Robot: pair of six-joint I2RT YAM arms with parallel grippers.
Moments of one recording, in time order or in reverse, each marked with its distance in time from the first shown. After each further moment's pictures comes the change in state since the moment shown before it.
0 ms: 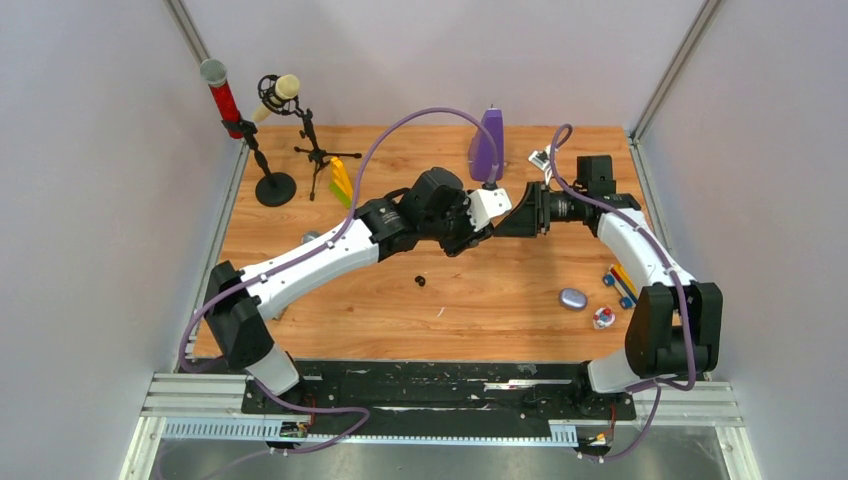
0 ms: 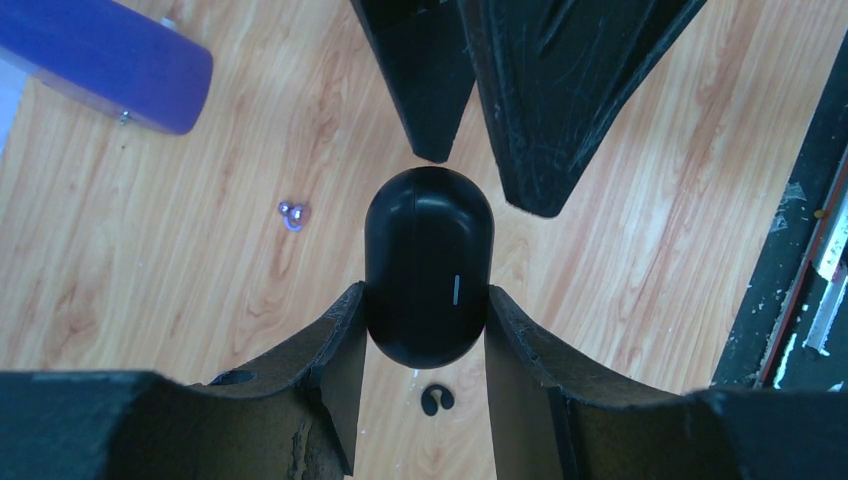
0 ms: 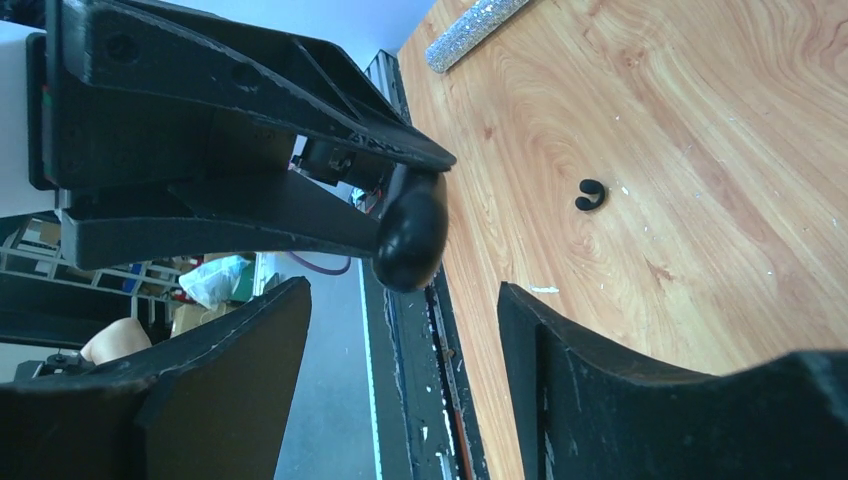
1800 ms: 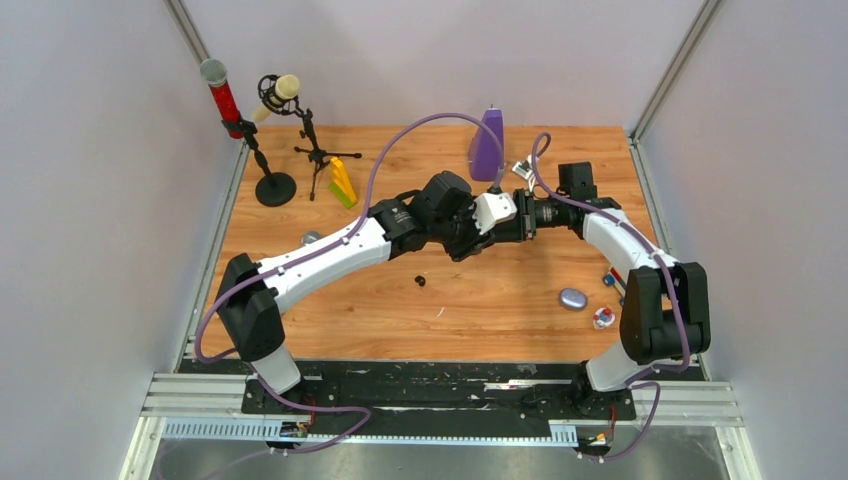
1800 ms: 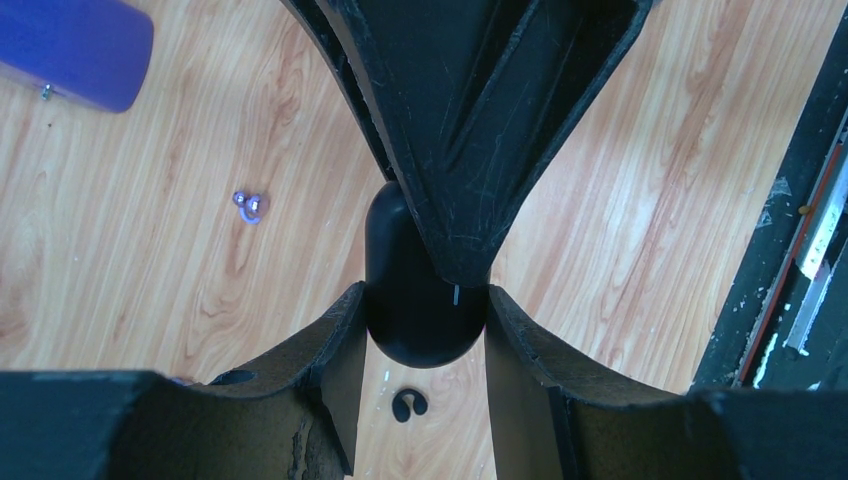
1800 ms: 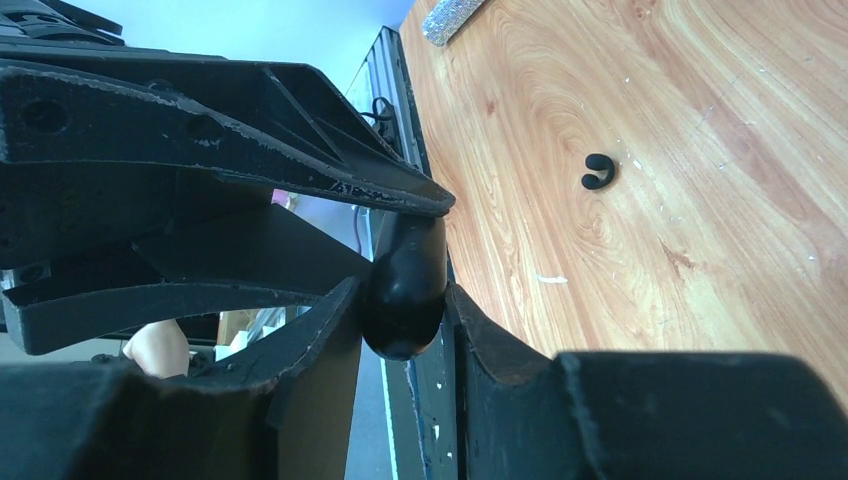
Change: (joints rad) left arm -0.001 0.072 0.006 0.000 0.034 -0.047; right arm 0.071 0.078 -0.053 0.112 0.027 0.087
